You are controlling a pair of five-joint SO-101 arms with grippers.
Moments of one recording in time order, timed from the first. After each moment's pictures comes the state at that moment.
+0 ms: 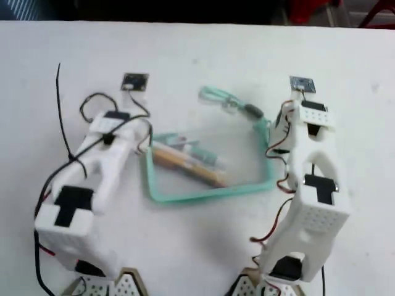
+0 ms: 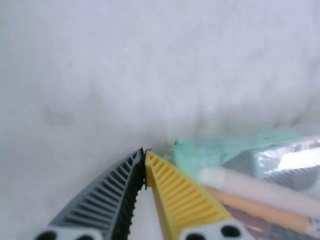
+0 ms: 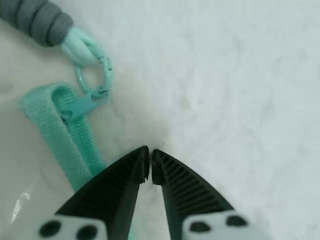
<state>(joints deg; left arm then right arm) 1.5 13.8 22.4 47.9 7.1 9.3 25.5 3.6 62.2 6.9</state>
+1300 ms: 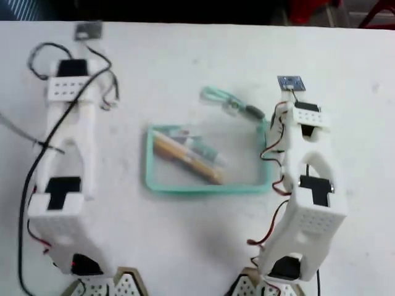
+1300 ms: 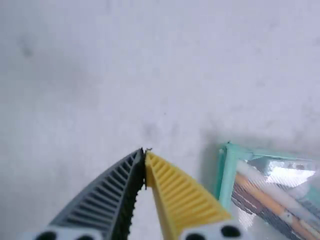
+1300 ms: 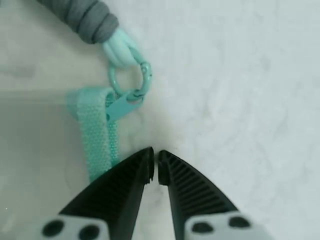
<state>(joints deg) -8.9 19.9 -19.5 80.3 7.1 5.4 24.6 5.8 60.0 13.9</state>
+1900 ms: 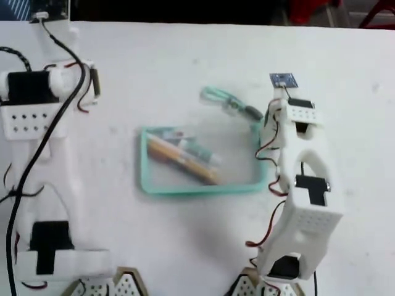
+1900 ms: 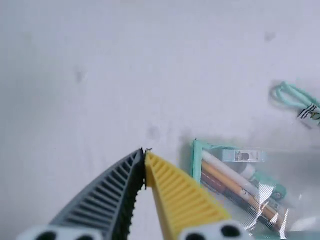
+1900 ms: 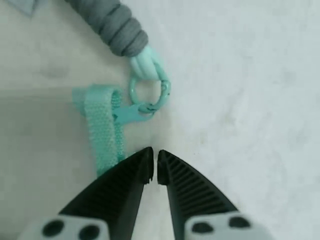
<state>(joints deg) -9.3 -4.4 -23.6 93.0 7.0 3.3 22.5 2.3 63.7 13.9</state>
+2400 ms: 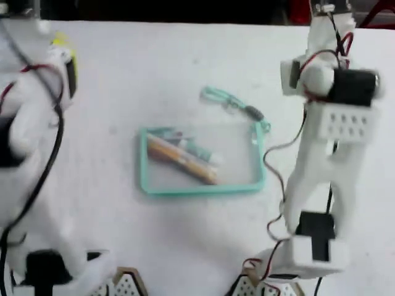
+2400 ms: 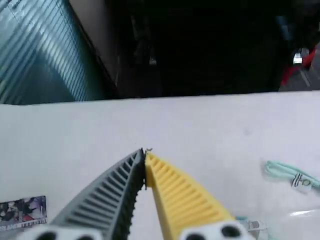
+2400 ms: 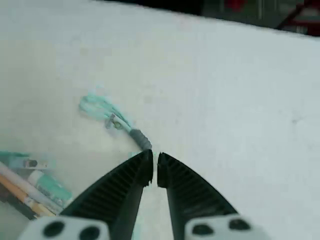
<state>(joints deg) -9.3 -16.6 -35.3 87.6 -3.7 0.0 -0.2 -44.7 96.9 13.8</state>
